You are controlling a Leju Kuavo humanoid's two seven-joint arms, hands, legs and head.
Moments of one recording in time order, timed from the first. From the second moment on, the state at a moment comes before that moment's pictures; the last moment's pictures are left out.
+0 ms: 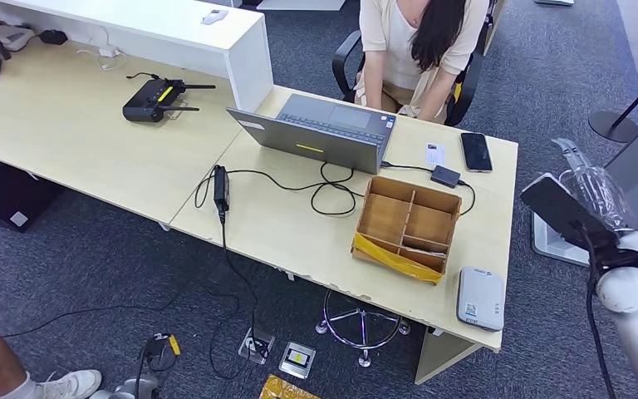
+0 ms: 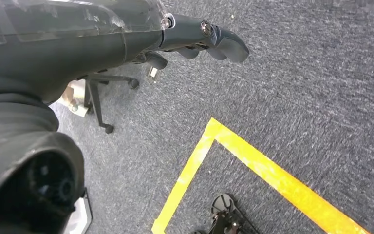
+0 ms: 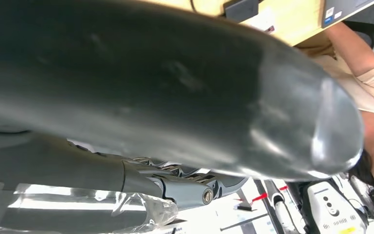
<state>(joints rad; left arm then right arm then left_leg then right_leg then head) -0.12 0.08 0.72 -0.15 -0.31 0.11 0.15 -1.06 -0.06 0.62 -0.46 0.42 -0.16 -0.38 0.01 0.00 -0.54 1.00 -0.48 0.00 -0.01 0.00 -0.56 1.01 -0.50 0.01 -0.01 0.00</state>
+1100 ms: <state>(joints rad) -0.12 0.08 0.76 -0.15 -0.30 0.12 0.16 -1.04 -0.13 0.68 -0.53 0.34 -0.21 -0.35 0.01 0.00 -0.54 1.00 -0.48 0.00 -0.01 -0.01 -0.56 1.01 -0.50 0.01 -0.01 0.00</state>
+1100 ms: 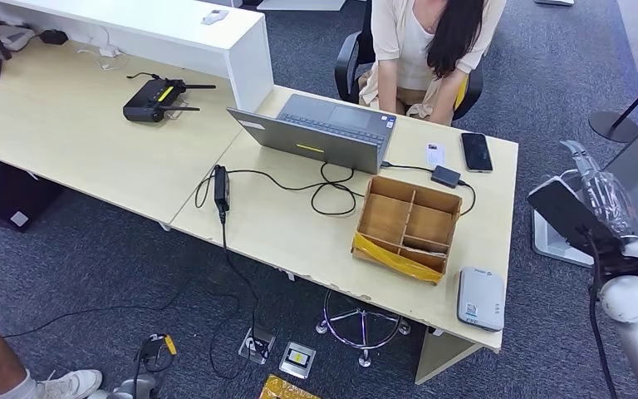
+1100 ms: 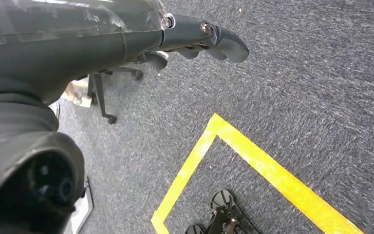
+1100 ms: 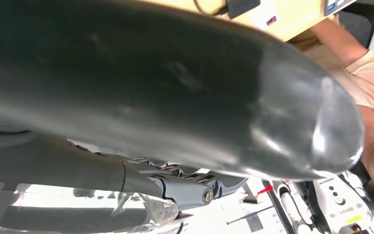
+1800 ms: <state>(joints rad) -0.12 0.08 0.79 -0.15 -0.28 0.16 0.17 -1.11 -0.35 0.71 -0.48 0.36 -0.07 -0.48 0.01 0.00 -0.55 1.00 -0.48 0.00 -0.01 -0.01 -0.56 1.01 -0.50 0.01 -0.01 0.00</state>
